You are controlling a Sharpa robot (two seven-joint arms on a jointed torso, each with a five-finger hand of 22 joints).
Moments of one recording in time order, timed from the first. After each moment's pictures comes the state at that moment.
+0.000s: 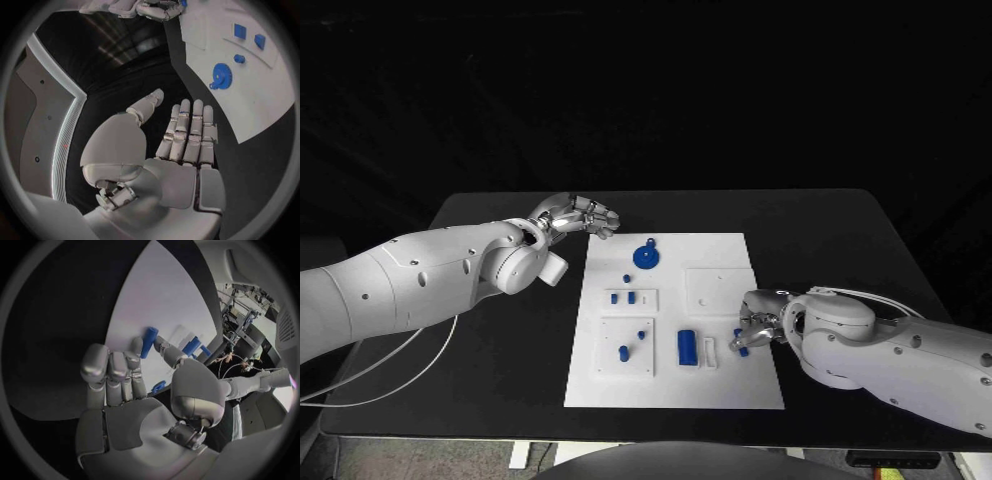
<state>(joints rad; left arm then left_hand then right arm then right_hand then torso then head) 1.19 -0.80 -0.14 1.24 -0.30 -0.17 0.28 1.09 -0.11 0.53 -0.25 0.11 0.87 0.17 0.24 0.56 1.14 0.14 0.07 0.12 0.85 0.16 0.42 0.44 0.03 0.51 0.06 0.76 0.81 1.09 -0.79 -0.20 1.58 -1.48 -0.03 -0.53 0.84 -0.18 0.74 -0.23 0.13 1.04 0.07 0.57 0.67 1.15 -0.01 1.07 1.16 1.33 -0.12 1.18 1.22 0.15 1.46 -0.10 0.96 1.31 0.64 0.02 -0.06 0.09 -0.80</state>
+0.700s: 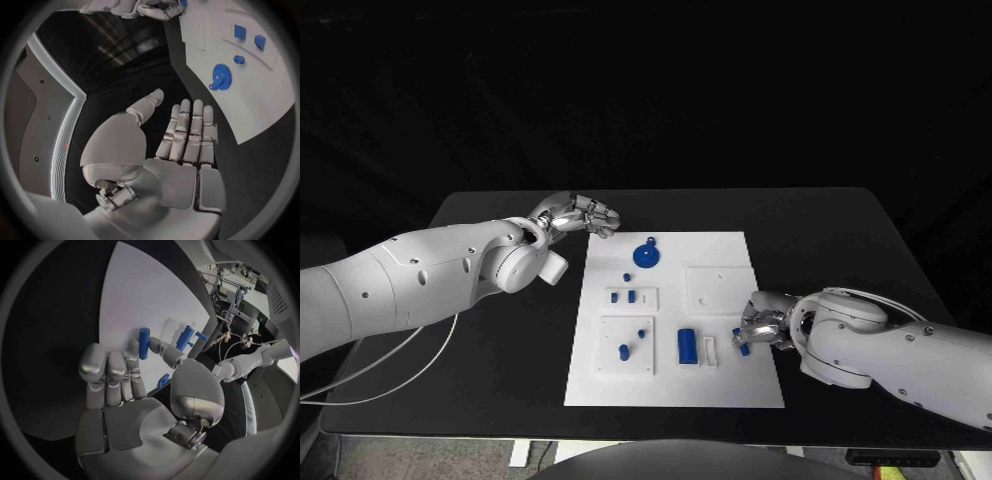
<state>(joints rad) 1.19 -0.80 -0.14 1.24 -0.30 -0.16 0.27 1.09 -0.11 0.53 -0.25 0.11 0.87 0.17 0.24 0.56 1.14 0.14 0.07 0.12 0.85 0.16 0.42 0.44 0.03 0.51 0.06 0.76 0.81 1.09 -0.81 -0.20 1.58 -1.26 -0.09 -0.51 0.81 -0.14 0.81 -0.24 0.45 1.03 0.09 0.52 0.66 1.15 -0.01 1.07 1.16 1.33 -0.10 1.17 1.22 0.15 1.47 -0.08 0.96 1.31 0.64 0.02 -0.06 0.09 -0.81</state>
